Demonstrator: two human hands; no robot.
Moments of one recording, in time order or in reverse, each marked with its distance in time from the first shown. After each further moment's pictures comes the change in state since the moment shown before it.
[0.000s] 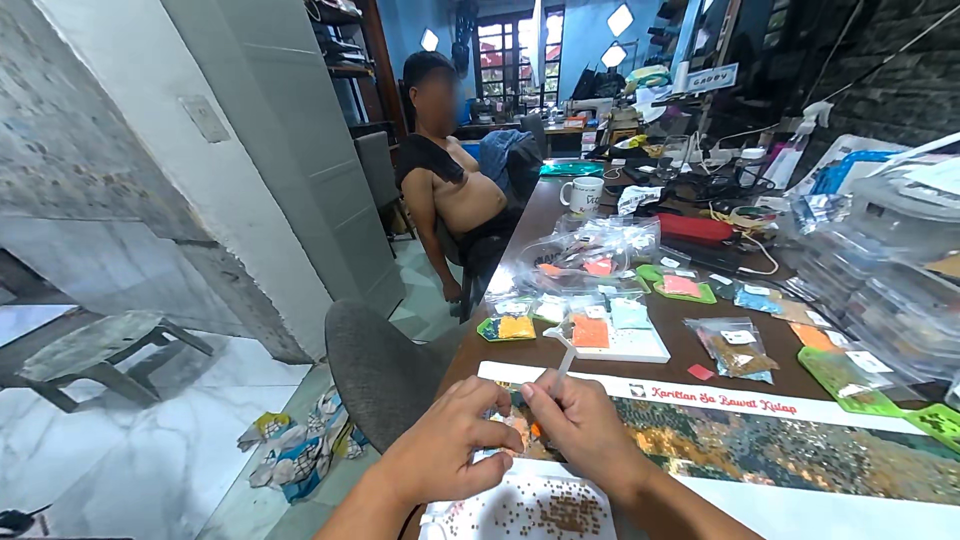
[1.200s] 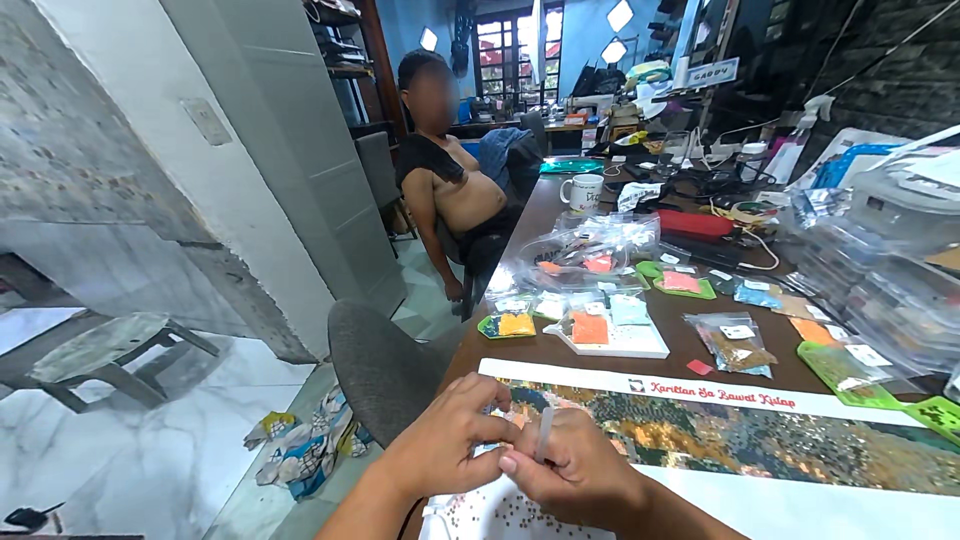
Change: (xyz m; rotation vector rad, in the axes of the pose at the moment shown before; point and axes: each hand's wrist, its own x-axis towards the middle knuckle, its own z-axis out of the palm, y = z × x) left_hand 0.000 0.002 -0.001 -0.013 0.039 0.020; right_hand -0.016 -0.006 0.007 0.060 -0.189 -0.454
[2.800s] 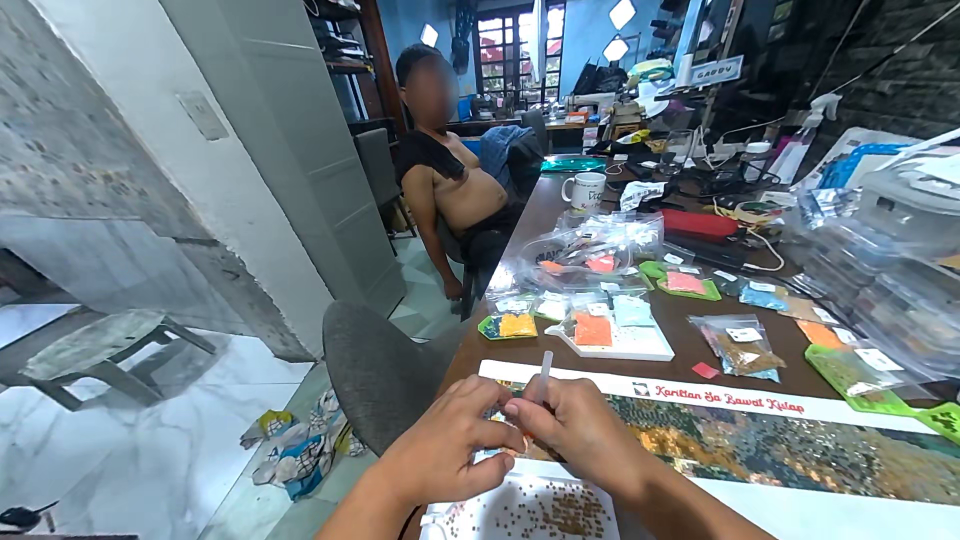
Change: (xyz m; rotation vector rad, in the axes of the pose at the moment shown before) left_hand -0.001 -0.001 0.001 0.016 -0.014 -0.004; right_hand 0.022 0.000 -0.022 -0.104 -0.113 0.622
